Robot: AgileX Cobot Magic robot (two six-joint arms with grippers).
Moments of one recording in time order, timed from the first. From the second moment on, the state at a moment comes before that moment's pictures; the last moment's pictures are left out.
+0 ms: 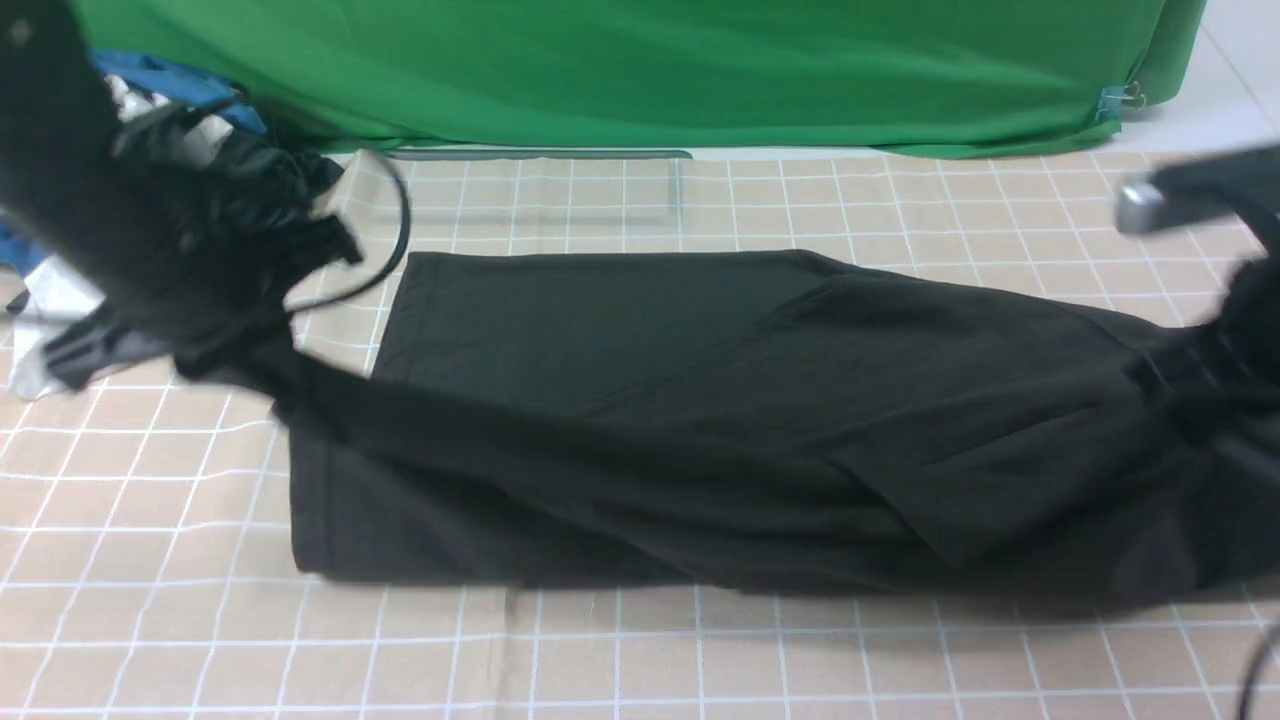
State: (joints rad) right arm 0.13 1.55 -1.20 -0.01 1.05 -0.06; left arm -0.08 1.57 -1.30 -0.09 1.11 -0.50
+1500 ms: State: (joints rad) right arm 0.30 2.16 -1.73 0.27 1.00 -0.29; left arm -0.03 2.15 -1.88 -0.13 1.22 -0.52
